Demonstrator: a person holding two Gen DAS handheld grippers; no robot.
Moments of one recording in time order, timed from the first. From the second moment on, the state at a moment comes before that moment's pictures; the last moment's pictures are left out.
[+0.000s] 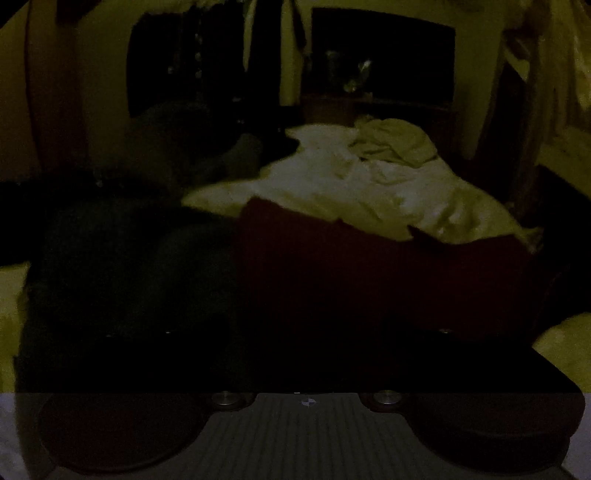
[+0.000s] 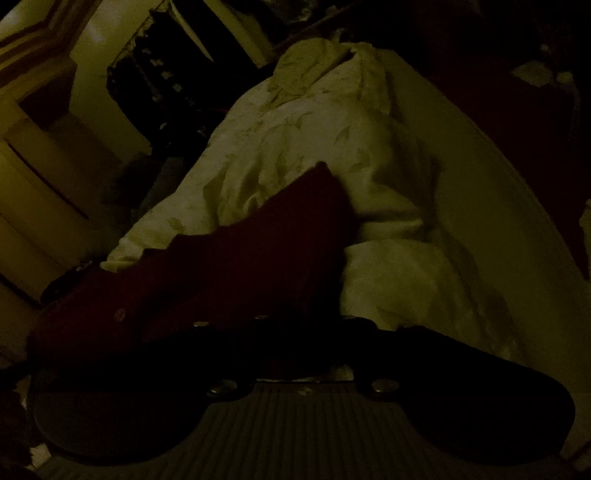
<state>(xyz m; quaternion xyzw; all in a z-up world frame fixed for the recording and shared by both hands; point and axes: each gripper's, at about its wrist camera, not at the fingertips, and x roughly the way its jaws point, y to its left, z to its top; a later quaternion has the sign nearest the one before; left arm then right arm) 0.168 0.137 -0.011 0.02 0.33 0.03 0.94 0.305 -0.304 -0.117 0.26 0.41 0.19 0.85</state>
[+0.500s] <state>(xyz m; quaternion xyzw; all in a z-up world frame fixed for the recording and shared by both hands) 0.220 0.022 0.048 0.01 0.29 -0.07 0.95 0.286 -0.314 -0.103 0.30 0.35 0.18 0.87</state>
